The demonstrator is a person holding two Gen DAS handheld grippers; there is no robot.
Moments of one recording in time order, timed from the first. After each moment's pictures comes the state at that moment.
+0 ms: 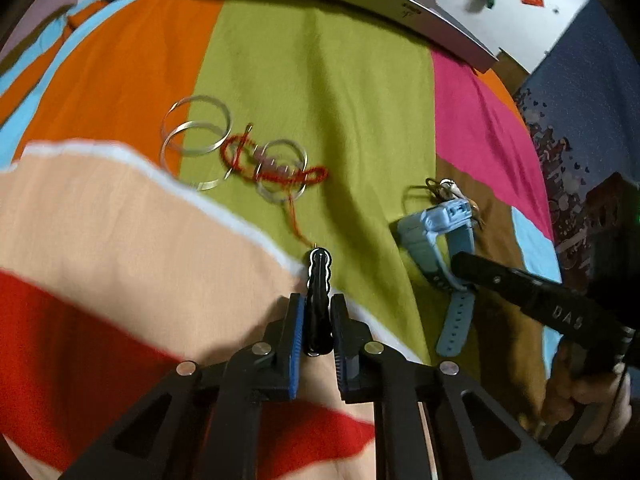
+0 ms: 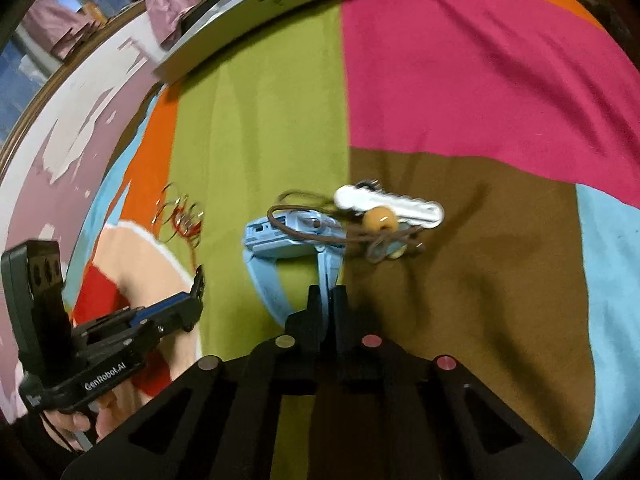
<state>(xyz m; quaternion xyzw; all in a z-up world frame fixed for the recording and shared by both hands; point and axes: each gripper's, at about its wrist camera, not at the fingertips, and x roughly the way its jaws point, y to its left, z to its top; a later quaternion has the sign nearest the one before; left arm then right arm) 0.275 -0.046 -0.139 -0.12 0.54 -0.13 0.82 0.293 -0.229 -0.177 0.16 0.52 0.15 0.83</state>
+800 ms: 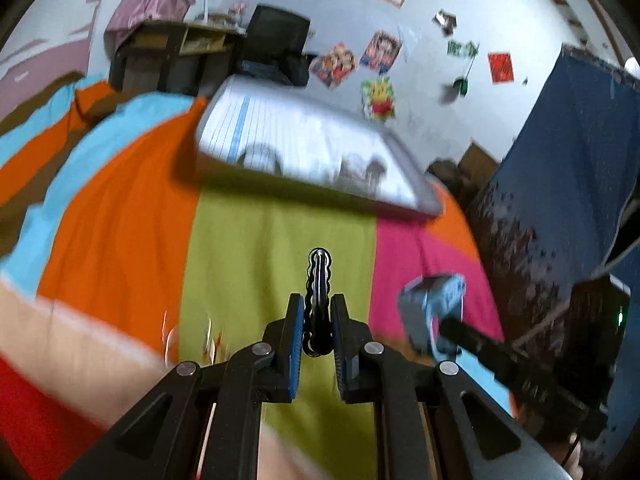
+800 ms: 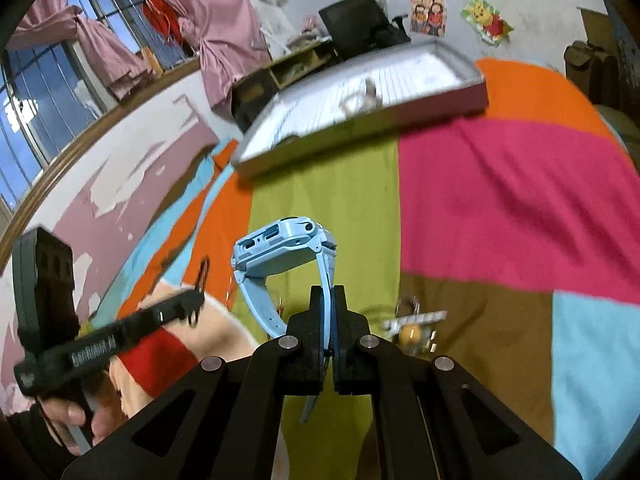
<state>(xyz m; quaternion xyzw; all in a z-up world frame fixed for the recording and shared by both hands) 0.332 -0.049 -0.017 -0.16 0.36 -0.13 0.91 0.286 -0.262 -0.089 0.17 0.37 0.18 0.89</state>
